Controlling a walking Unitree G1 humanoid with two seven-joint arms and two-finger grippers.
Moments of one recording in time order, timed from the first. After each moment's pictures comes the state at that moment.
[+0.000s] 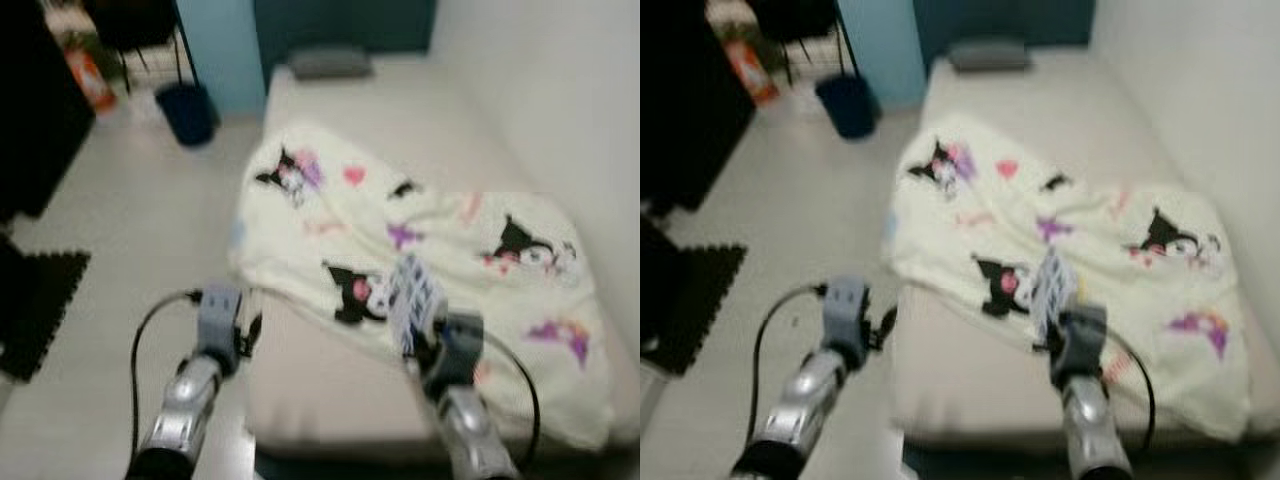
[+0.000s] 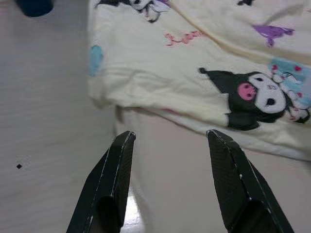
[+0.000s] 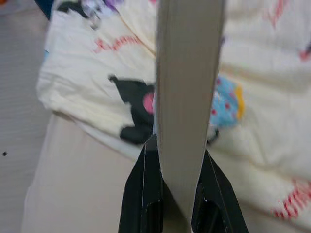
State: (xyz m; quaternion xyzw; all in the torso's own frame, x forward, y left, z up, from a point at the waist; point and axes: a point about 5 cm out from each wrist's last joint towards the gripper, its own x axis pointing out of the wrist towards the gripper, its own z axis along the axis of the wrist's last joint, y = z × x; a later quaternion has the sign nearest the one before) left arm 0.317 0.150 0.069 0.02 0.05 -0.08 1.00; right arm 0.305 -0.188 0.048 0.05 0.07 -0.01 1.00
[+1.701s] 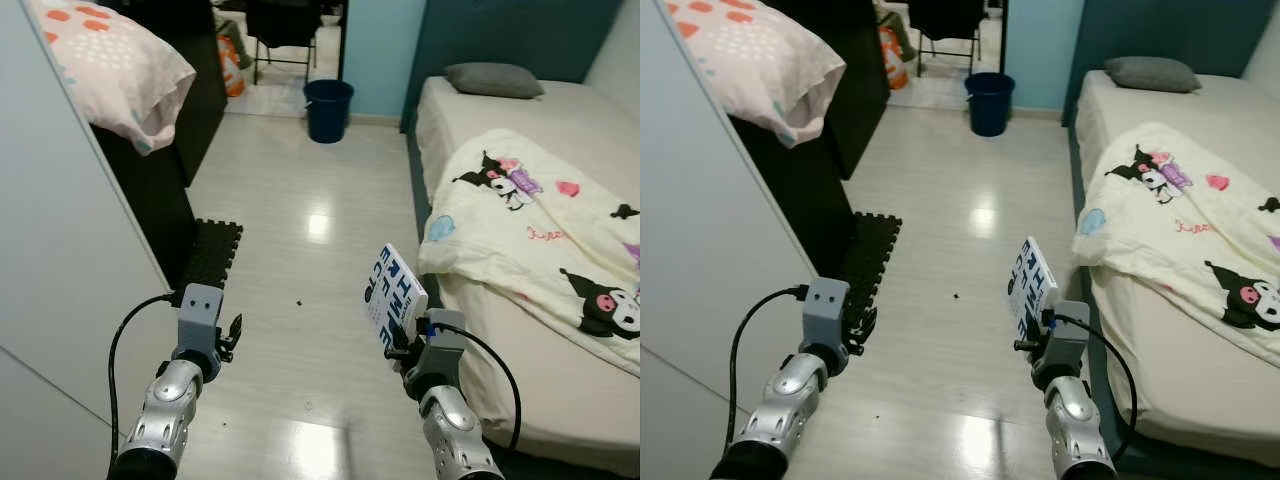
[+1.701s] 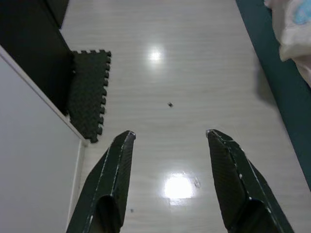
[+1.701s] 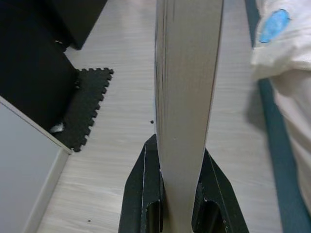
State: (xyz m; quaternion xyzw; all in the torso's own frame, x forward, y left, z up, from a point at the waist) left arm 0.310 0.165 0.059 0.02 0.07 -0.06 1.00; right arm 0.298 -0.177 0.037 0.07 0.08 0.01 0.99
